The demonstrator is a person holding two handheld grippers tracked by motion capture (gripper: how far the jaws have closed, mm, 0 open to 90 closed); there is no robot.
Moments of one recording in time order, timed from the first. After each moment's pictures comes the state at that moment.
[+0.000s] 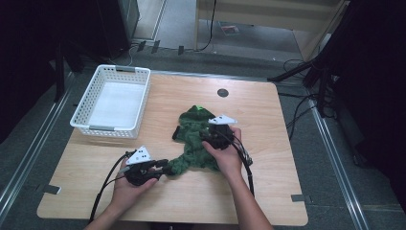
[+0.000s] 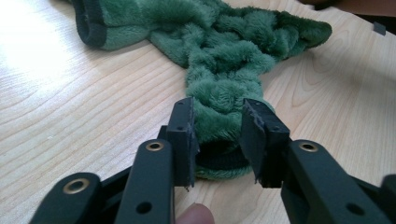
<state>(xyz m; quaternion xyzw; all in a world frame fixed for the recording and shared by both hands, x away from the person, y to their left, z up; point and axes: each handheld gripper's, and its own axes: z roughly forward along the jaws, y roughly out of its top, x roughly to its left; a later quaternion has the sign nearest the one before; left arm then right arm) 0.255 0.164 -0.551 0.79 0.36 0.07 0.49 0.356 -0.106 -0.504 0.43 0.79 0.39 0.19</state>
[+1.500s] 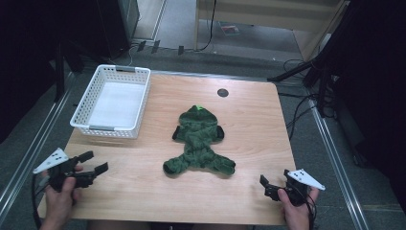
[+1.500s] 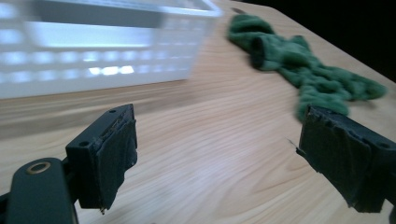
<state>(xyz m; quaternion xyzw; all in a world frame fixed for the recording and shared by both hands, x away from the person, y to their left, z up) 0.205 0.353 -0.537 0.67 0.50 0.17 0.53 0.224 -0.318 -0.544 0.55 0.69 0.43 0.23</state>
